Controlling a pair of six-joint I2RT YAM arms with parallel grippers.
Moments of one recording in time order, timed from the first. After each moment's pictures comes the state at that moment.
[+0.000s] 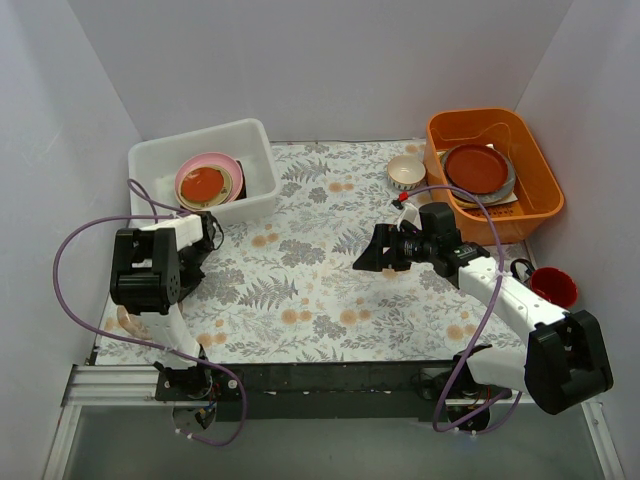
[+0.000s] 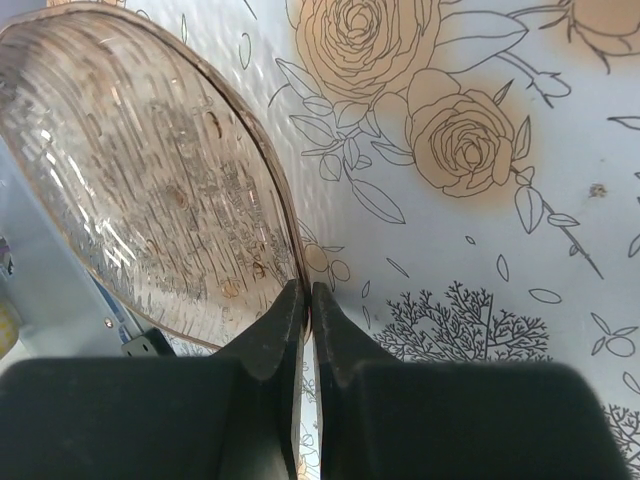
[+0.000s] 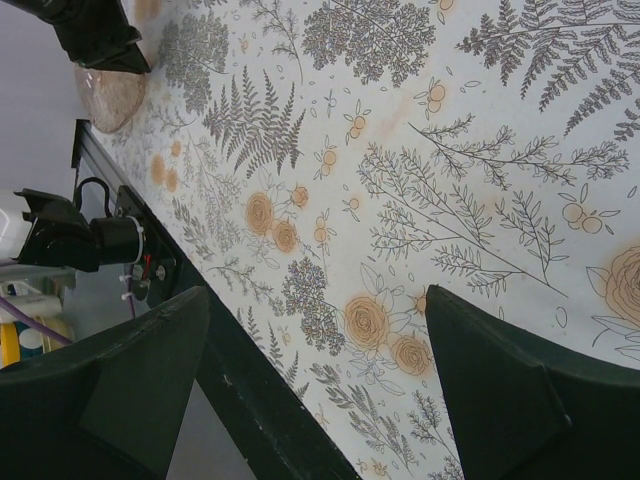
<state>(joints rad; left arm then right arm) -0.01 1.81 1.00 -1.00 -0.67 -0.87 0.41 1.21 0.72 -0.18 -0.64 0.47</state>
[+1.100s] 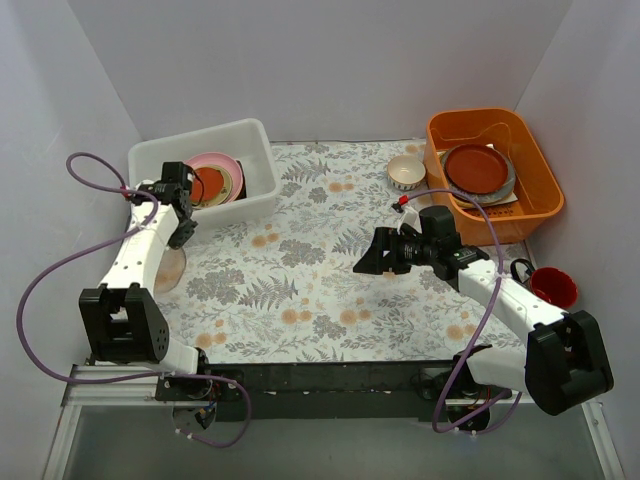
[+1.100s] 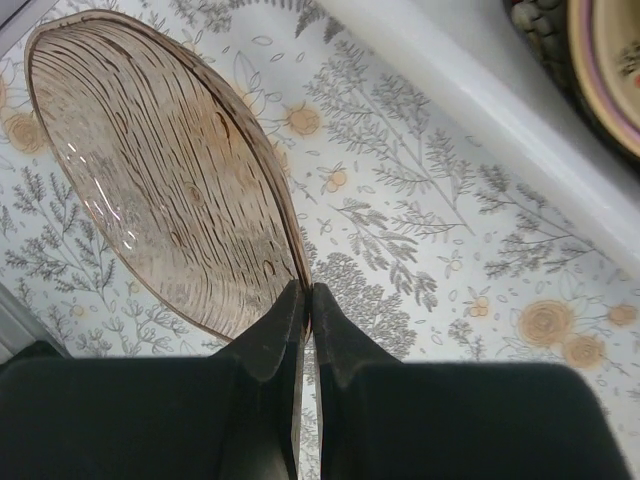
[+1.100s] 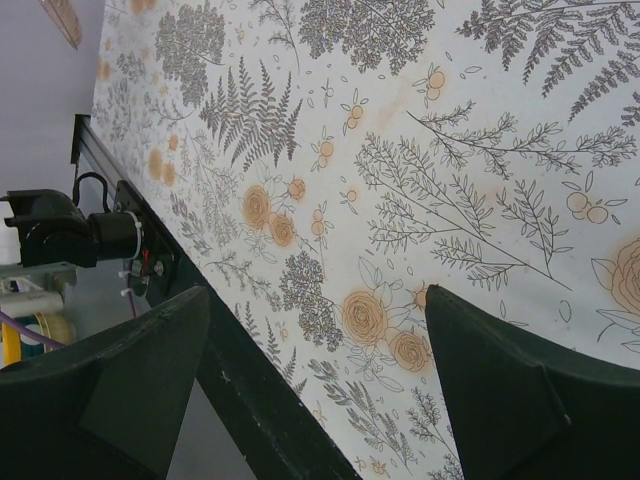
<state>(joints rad) 0.00 1.46 1.27 -1.06 -0.51 -0.88 0.41 1.20 0.69 -0.16 -0.65 0.47</state>
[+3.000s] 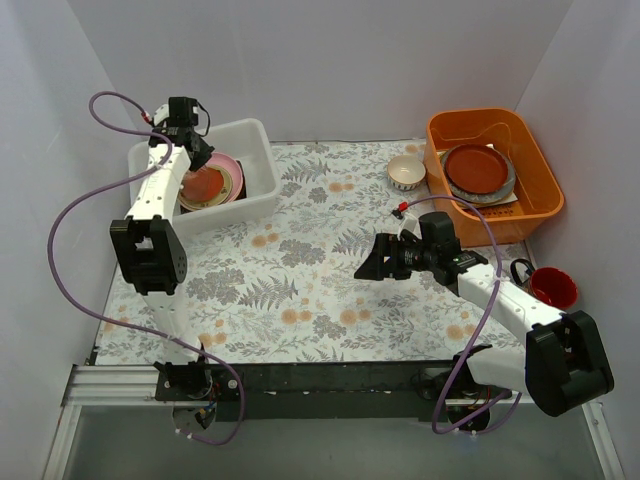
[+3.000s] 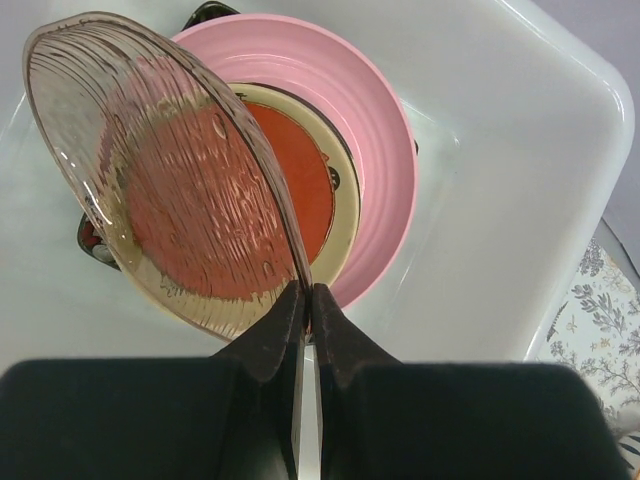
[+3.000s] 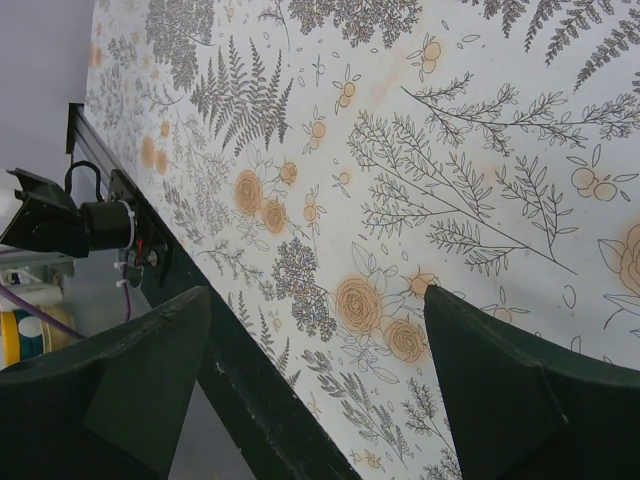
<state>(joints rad) -0.01 1.99 1.95 -0.78 -0.28 -0.74 0.41 1.20 0.64 -0.13 -0.66 0.47</state>
